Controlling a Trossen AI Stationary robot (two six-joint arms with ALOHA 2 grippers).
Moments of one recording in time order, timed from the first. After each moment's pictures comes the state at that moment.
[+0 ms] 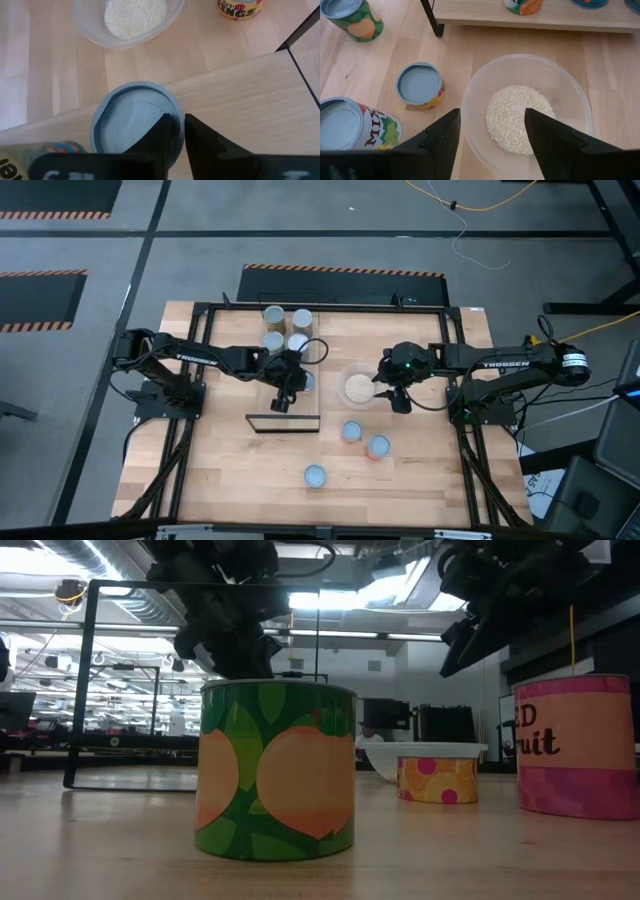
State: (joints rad) left arm 0.09 1.50 0.92 -0.32 0.01 0.33; right arm -0.11 1.14 0.75 -0.47 -0.15 -0.14
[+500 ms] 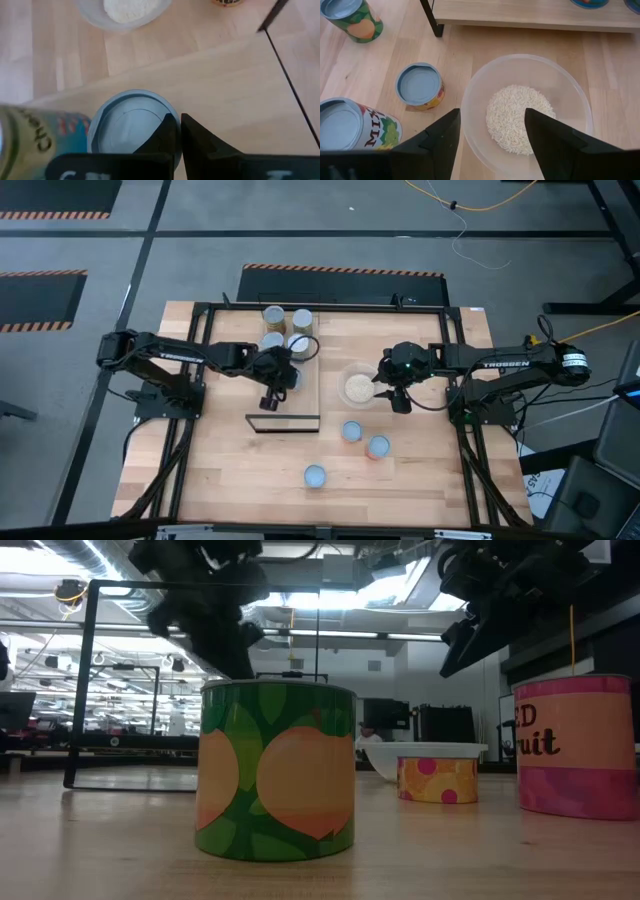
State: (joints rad) left arm 0.09 1.38 0.91 -0.44 0.01 0.33; right arm -0.11 1.14 0.75 -0.47 -0.15 -0.14
